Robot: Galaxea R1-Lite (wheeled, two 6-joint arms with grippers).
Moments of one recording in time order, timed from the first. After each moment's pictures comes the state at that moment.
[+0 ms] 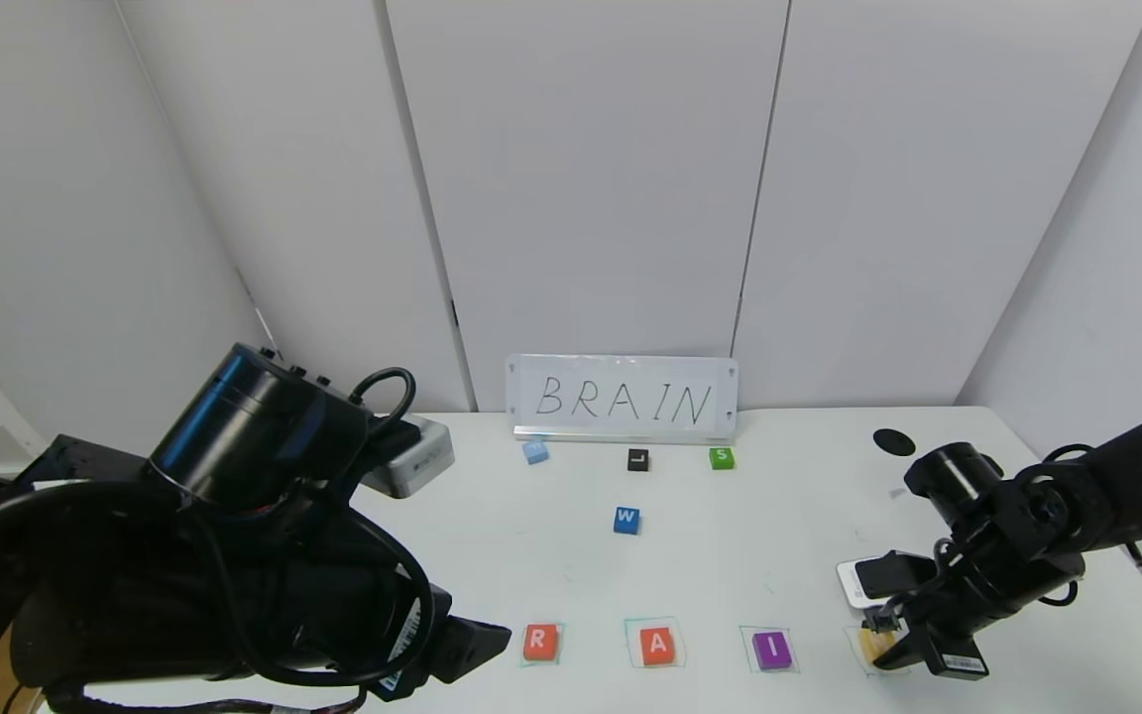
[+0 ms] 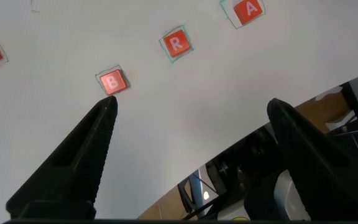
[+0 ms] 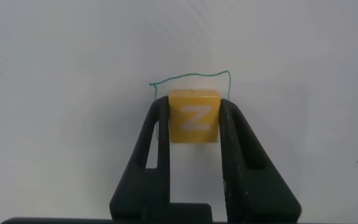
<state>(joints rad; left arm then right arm) -0.63 1.51 -0.96 0.35 0.05 -0.15 0.11 2.11 -0.98 0.22 0.31 -1.38</state>
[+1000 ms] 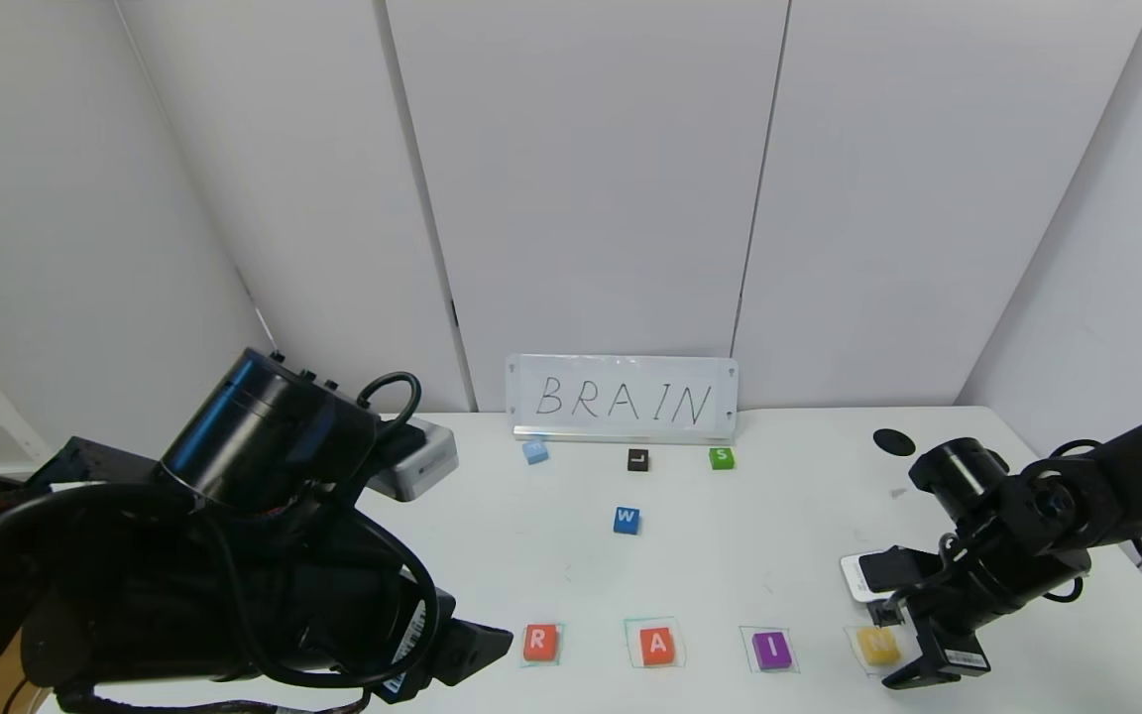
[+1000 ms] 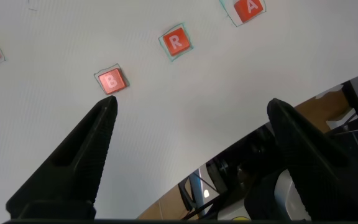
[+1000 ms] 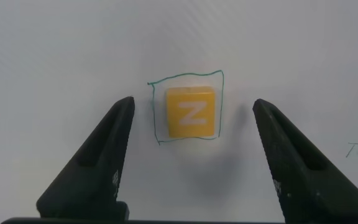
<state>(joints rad) -0.63 1.51 -0.96 0.35 0.05 -0.15 0.11 2.09 -0.99 0.24 0.33 -1.38</state>
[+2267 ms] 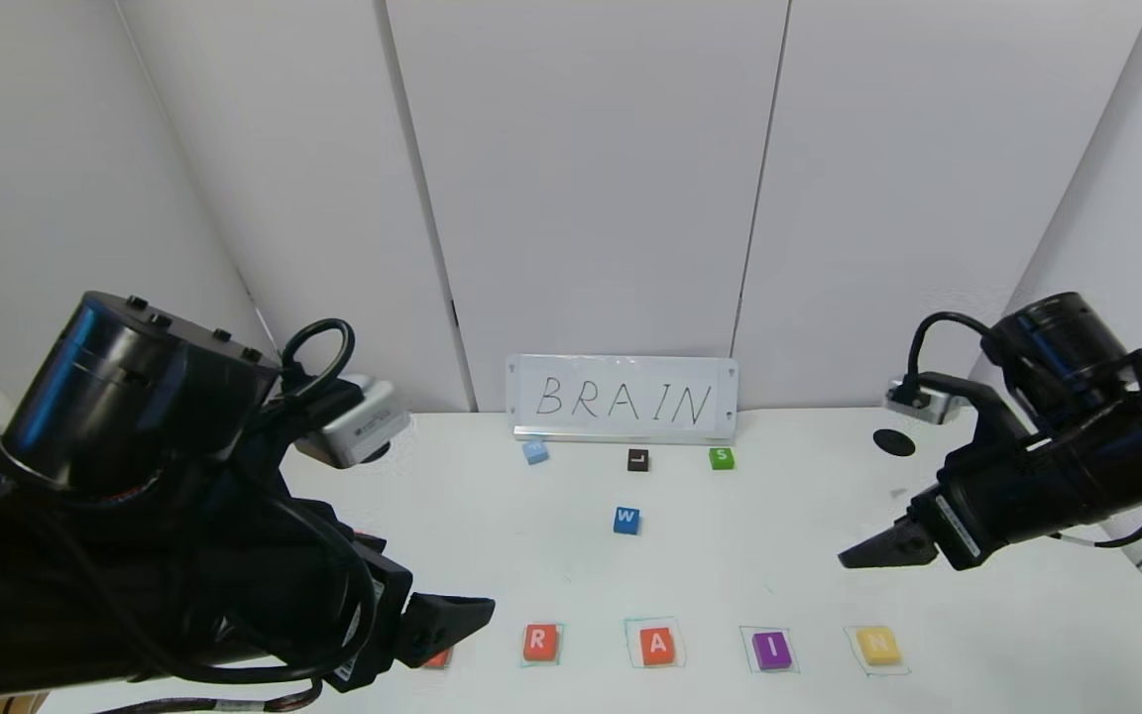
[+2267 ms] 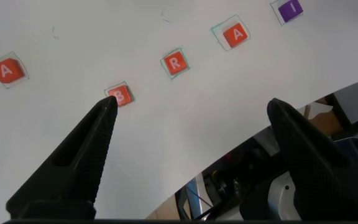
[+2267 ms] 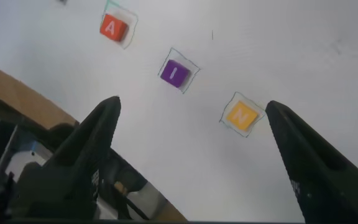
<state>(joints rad) -0.63 1.40 -0.97 0.35 0.06 -0.15 0.20 1.74 -1.18 0.48 0.38 -0.15</state>
